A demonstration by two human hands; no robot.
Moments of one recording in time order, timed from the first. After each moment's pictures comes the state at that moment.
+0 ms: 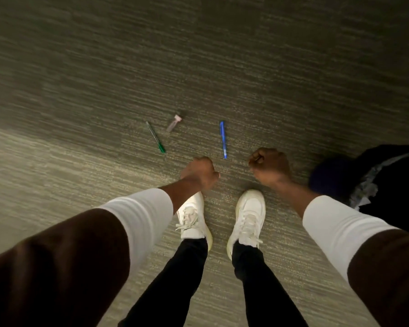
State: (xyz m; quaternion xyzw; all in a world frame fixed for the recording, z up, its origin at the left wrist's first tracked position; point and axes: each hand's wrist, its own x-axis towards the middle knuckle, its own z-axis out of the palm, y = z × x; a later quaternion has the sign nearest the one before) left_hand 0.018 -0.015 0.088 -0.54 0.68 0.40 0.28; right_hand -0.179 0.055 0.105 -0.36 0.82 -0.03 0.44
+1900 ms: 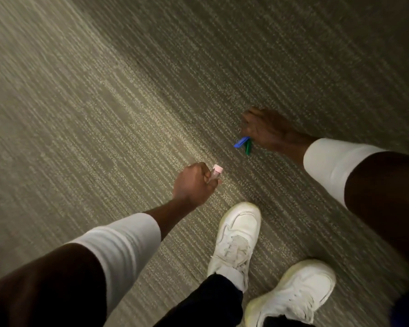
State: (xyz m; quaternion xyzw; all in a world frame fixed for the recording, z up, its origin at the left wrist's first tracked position) left_hand 0.269 0.013 -0.048 -0.79 0.50 0.37 0.01; right_hand 0.076 -0.175 -0.079 -0.91 0.34 0.14 0.19
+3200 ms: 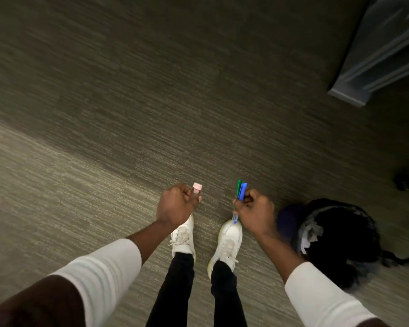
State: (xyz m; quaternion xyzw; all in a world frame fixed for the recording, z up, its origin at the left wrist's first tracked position) left_hand 0.082 -0.019 0.275 -0.69 0.58 0.43 -0.01; right_hand -0.136 0.046 0.301 -0.32 0.83 -0.17 0.42
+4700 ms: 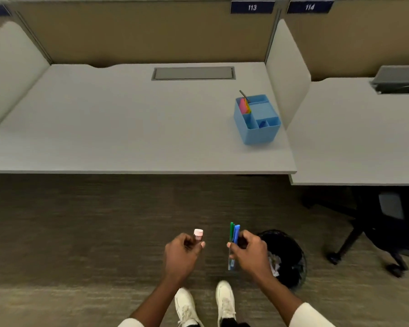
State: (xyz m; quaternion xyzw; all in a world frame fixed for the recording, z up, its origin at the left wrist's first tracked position) left_hand -0.003 0.033 0.699 -0.56 0.70 0.41 -0.13; right_hand -0.184 0.151 0.697 -0.23 0.84 -0.35 0.34
